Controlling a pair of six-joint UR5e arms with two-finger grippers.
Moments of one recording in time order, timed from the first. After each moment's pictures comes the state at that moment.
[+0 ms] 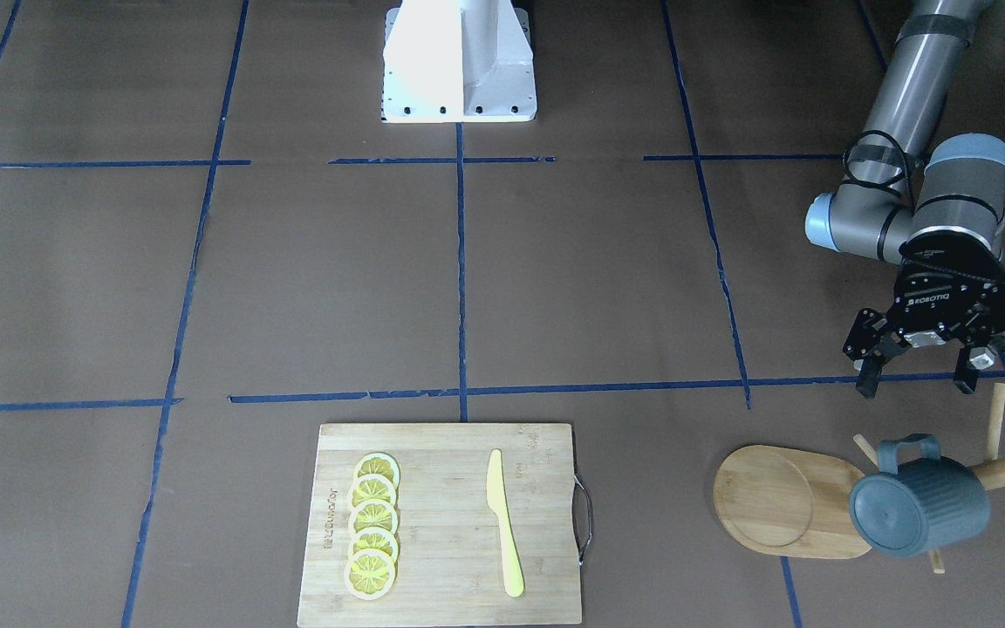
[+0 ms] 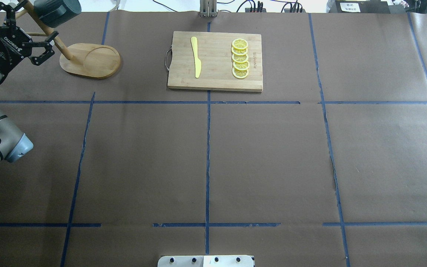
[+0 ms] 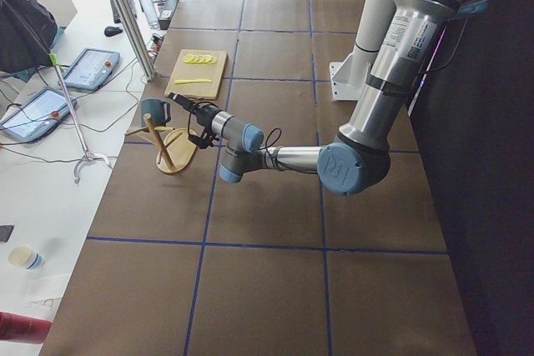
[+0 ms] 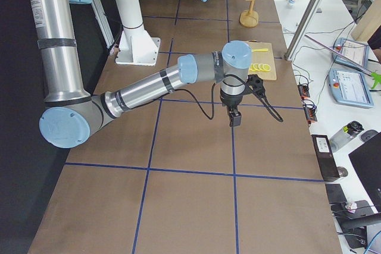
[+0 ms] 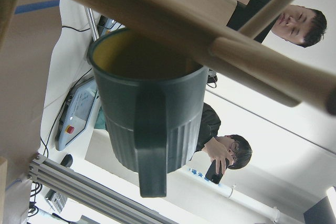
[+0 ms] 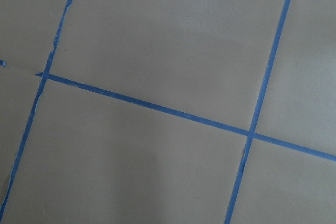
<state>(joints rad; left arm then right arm) -0.92 -1.90 -1.13 -3.64 -1.33 -2.65 1.53 -1.45 1.90 -1.87 2.36 -0.14</state>
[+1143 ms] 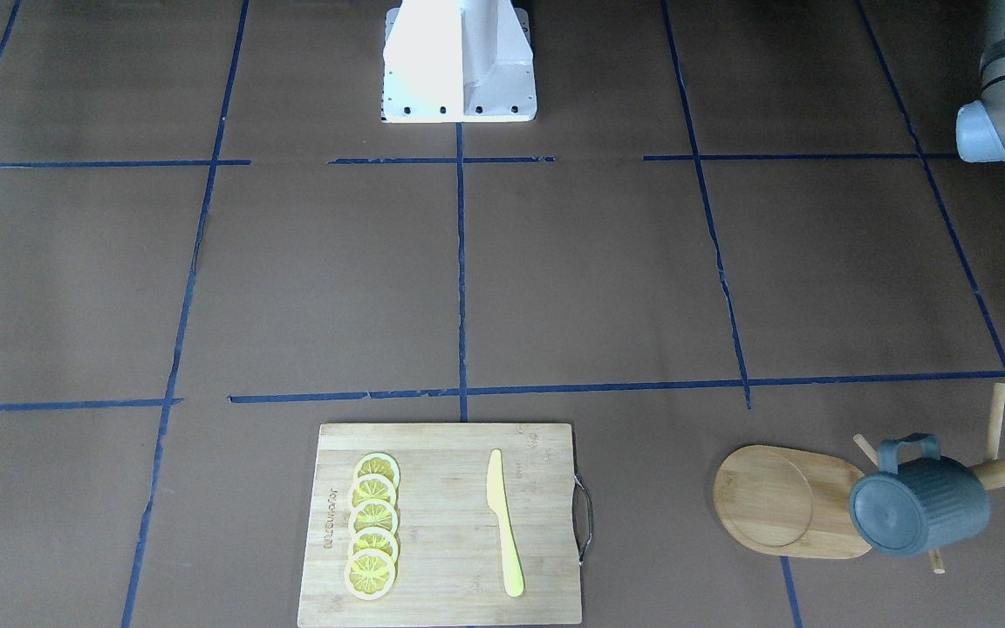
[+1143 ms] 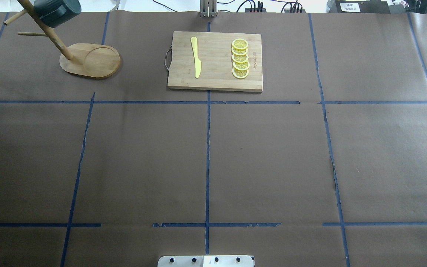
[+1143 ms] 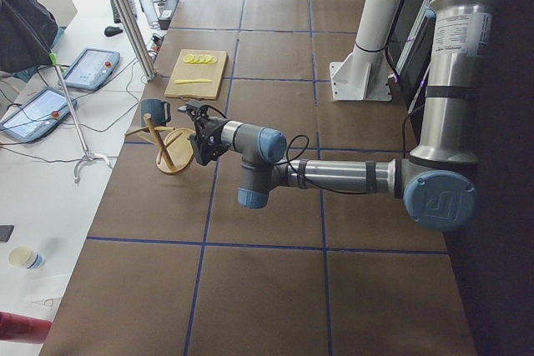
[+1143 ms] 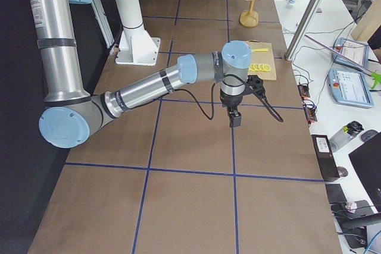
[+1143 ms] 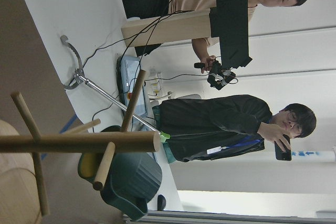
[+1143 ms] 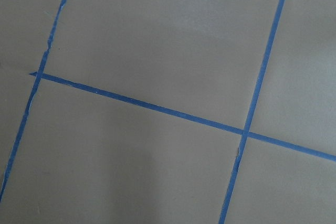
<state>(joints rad) -1.23 -1.56 -1.48 -3.32 -1.78 -1.87 1.54 -1.45 1.90 -1.87 2.34 -0.14</state>
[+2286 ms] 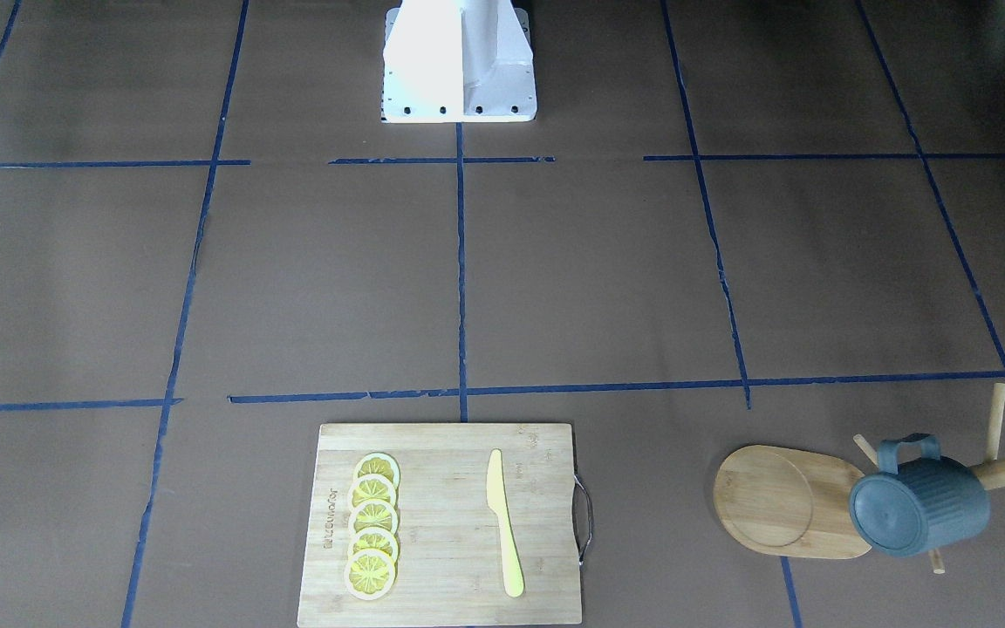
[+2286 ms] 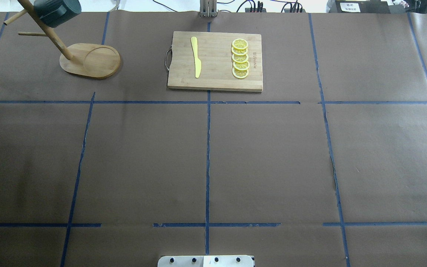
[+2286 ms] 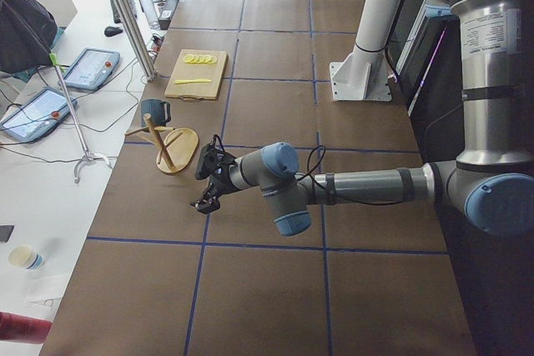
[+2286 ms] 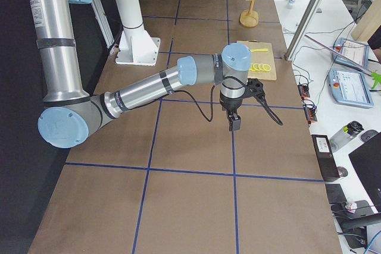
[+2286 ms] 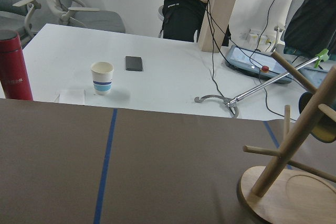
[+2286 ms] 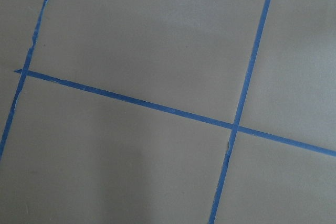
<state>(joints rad) -1.41 -1.43 -1.57 -2.80 -2.02 -0.71 1.54 -1.45 1.89 -1.87 2.32 -0.14</state>
